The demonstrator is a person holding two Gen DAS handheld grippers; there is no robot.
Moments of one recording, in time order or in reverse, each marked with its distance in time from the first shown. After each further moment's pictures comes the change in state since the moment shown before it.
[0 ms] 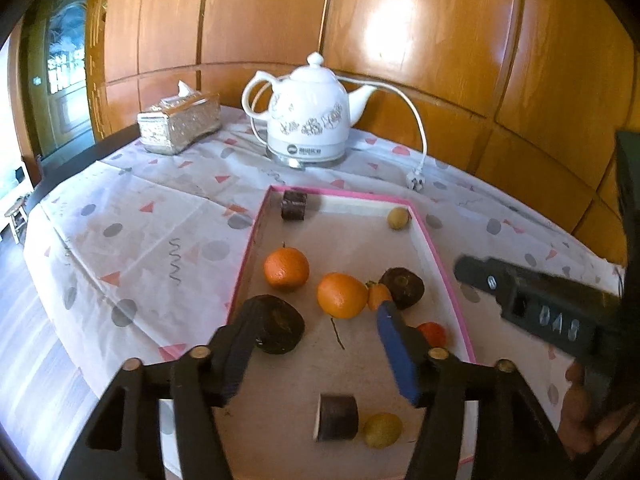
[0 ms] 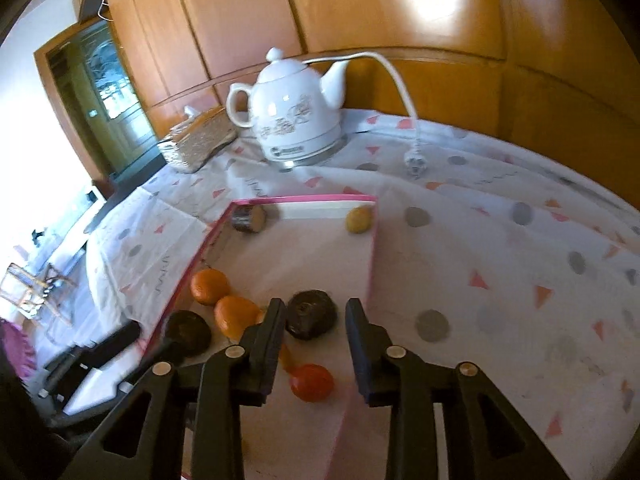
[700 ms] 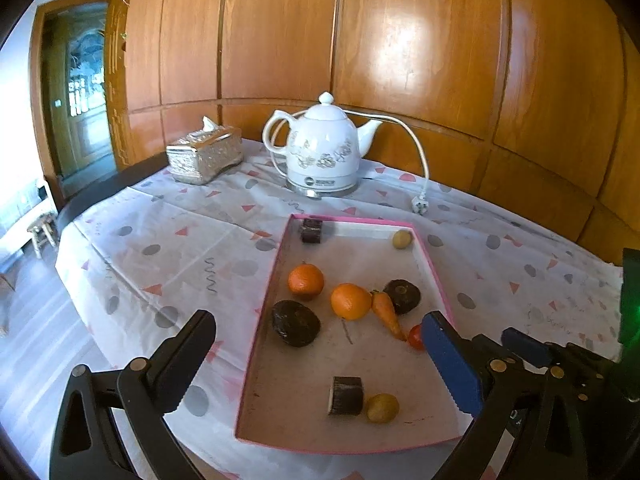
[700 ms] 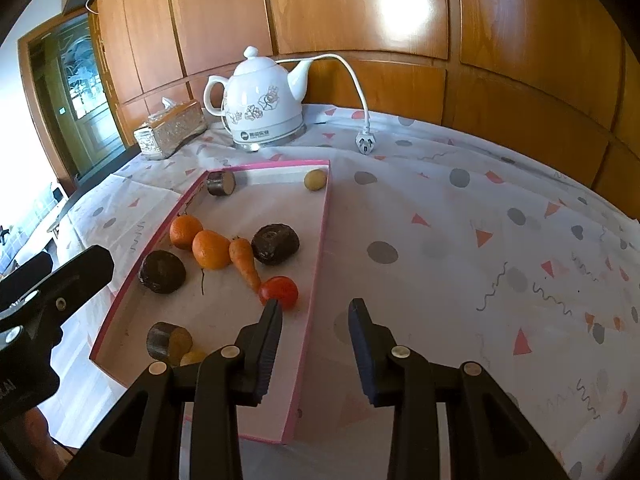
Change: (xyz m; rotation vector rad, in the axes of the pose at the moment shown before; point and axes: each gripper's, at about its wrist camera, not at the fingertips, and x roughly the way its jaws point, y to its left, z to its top) left arm -0.049 -0.008 -0.010 0.020 -0.100 0.086; right arm -0.037 0.007 -0.063 0.001 -0.034 -0.152
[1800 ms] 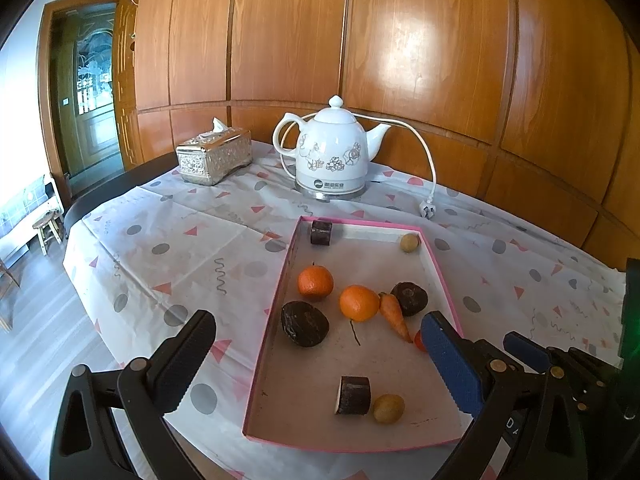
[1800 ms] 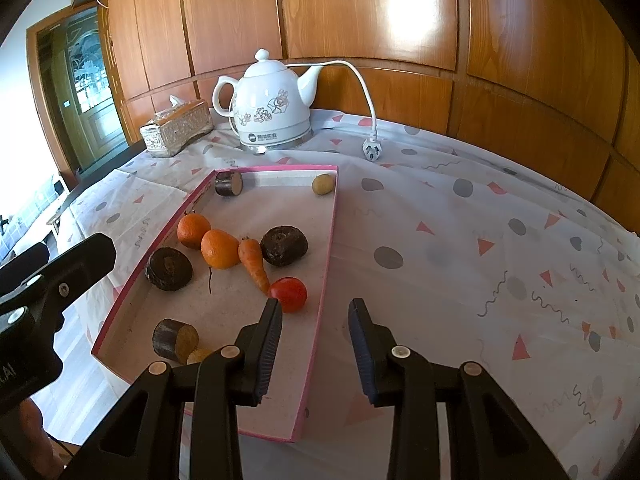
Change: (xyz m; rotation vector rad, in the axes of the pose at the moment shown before) left arm -0.004 0.005 0.000 -0.020 -0.003 0.009; right arm -0.003 0.009 -0.001 -0.030 -0.013 -0.008
